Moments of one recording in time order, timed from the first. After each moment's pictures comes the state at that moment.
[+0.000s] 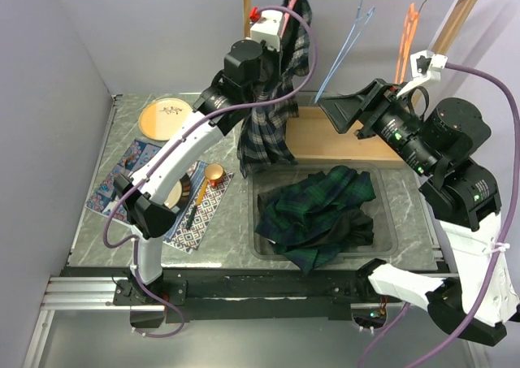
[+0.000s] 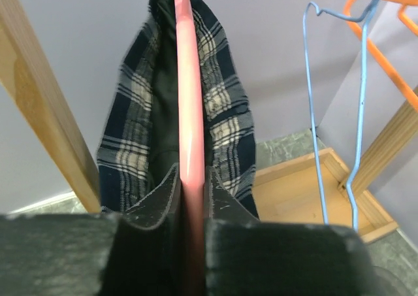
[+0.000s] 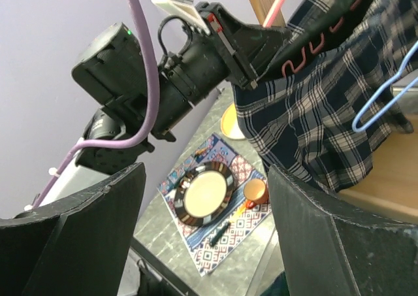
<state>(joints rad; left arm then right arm) -0.75 1.94 2.28 -0.28 -0.35 -0.06 0.53 1.06 1.80 -0.69 -0.04 0.54</state>
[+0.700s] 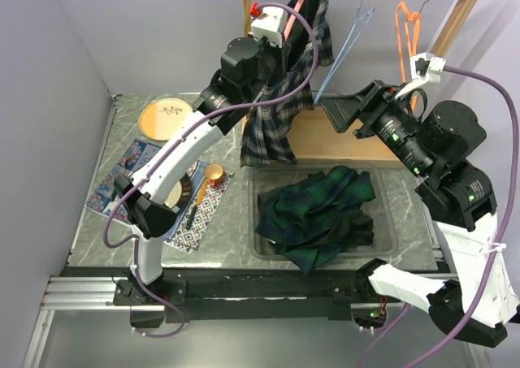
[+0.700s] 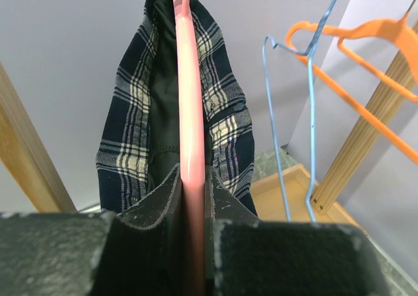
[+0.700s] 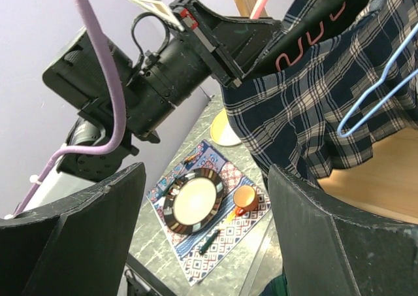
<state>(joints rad) -0.75 1.95 2.30 -0.20 -0.25 -0.07 0.53 1.04 1.75 -0.65 -0.01 0.51</state>
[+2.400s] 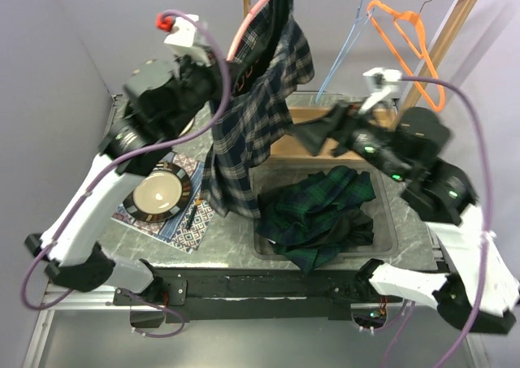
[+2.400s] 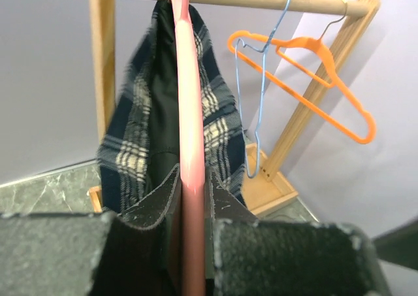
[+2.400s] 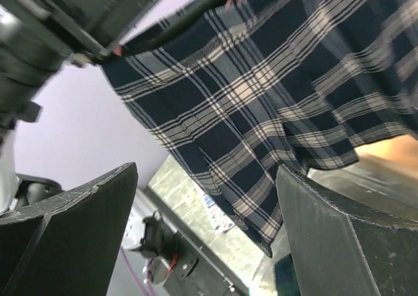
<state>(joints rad) -0.76 1.41 1.95 -0.39 -0.23 -0.23 0.69 1.05 1.67 -0.66 -0.06 0.54</state>
